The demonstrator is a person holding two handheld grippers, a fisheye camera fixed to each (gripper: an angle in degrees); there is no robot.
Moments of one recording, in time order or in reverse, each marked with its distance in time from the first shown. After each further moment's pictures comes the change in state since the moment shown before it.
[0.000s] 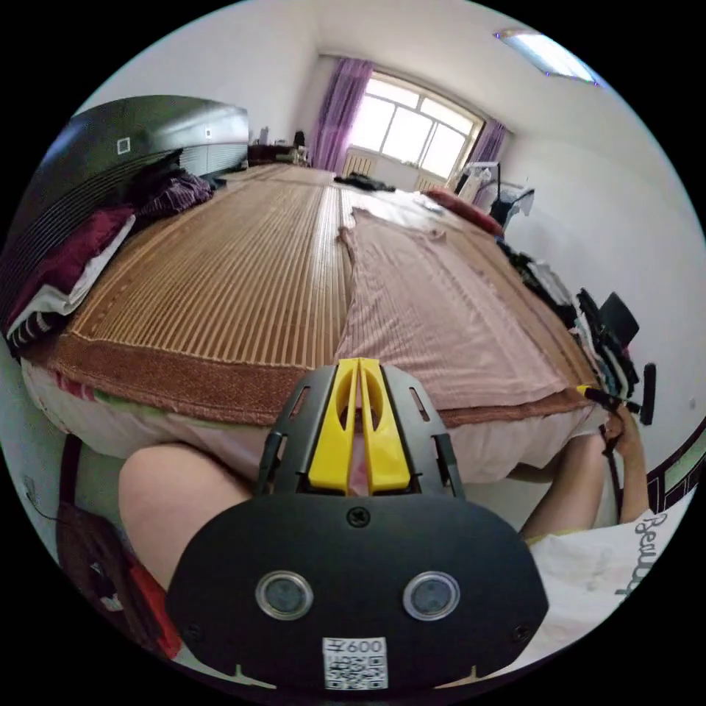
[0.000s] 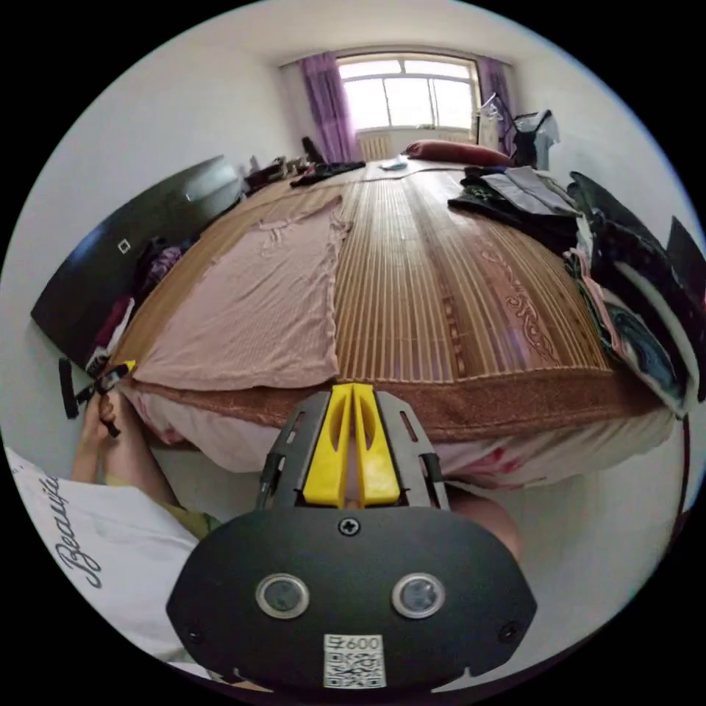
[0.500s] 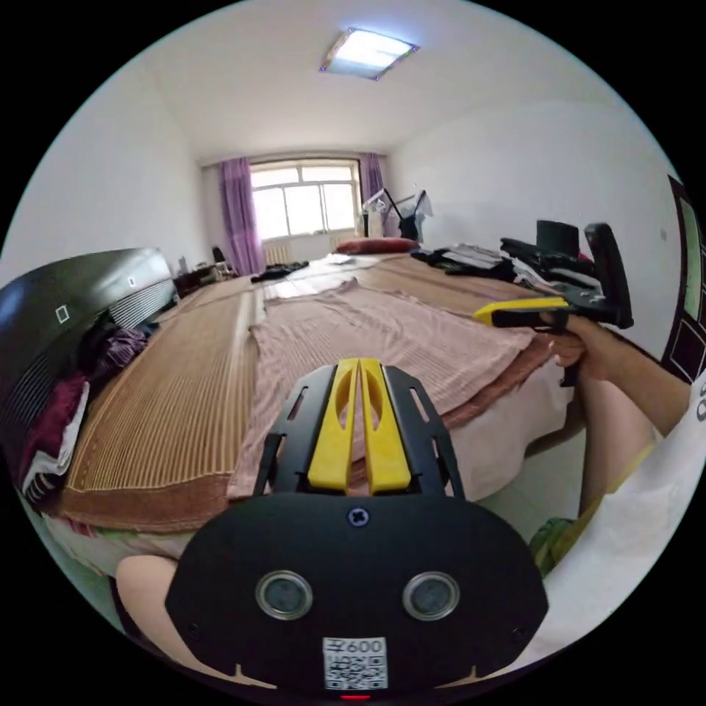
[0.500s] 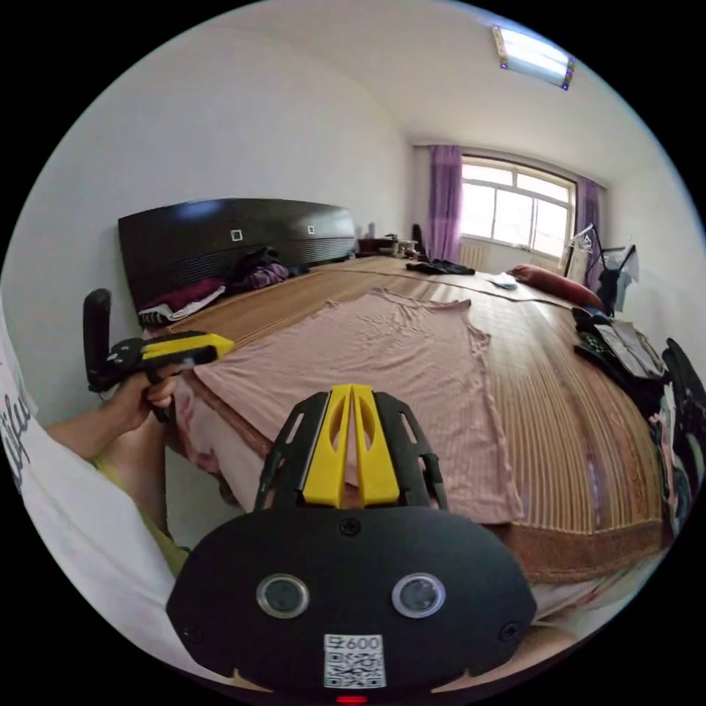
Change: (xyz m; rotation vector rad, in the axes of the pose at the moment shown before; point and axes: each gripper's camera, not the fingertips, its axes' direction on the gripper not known) left arm 0.128 0.062 -0.005 0.230 0.034 0.504; right arm -0.199 0.017 0.006 0.316 -0.177 -0.434
